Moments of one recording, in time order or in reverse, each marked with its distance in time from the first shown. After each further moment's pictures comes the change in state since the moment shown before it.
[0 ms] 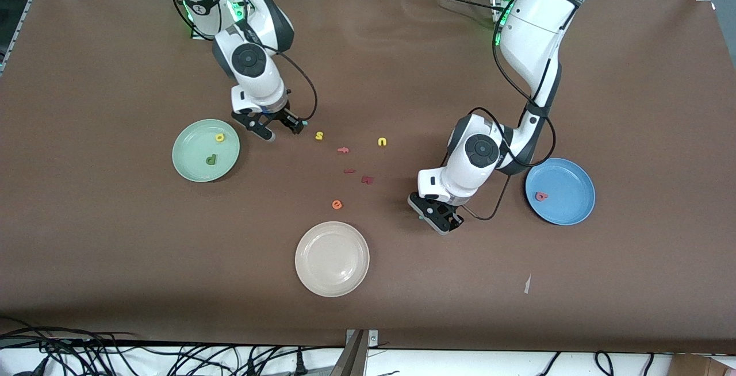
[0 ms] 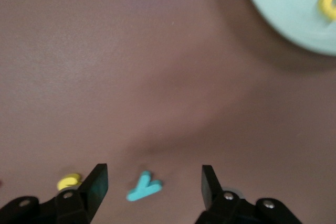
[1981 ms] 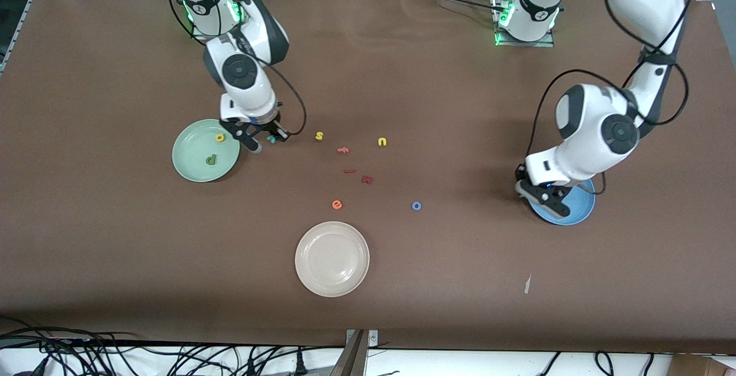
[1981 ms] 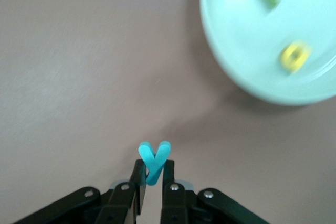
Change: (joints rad) left arm 0.435 -0.456 -0.081 -0.417 0.083 -0.255 0.146; right arm 0.056 -0.040 -0.188 0.080 -0.003 -0.180 -0.179
